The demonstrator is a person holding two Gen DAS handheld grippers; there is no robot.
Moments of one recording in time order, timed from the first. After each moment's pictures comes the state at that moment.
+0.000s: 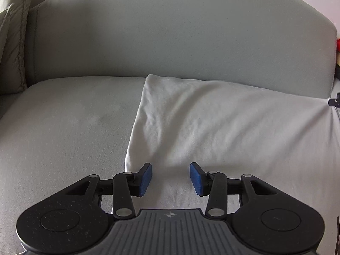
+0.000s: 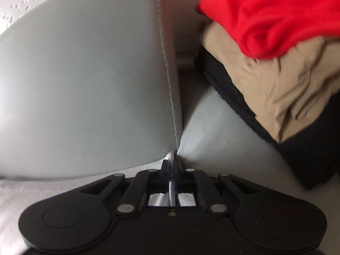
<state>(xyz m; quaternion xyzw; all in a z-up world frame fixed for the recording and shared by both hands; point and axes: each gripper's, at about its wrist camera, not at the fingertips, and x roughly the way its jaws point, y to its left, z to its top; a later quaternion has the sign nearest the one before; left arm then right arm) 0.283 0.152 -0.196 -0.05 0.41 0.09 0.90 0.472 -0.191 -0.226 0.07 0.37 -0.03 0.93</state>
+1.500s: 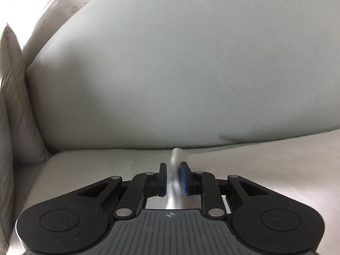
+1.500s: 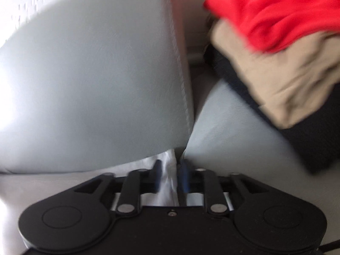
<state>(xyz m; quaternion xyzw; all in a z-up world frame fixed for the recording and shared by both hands) 0.417 0.203 -0.186 0.09 0.37 0.18 0.91 0.411 -0.206 -0.196 0.10 0.36 -0.02 0.93</state>
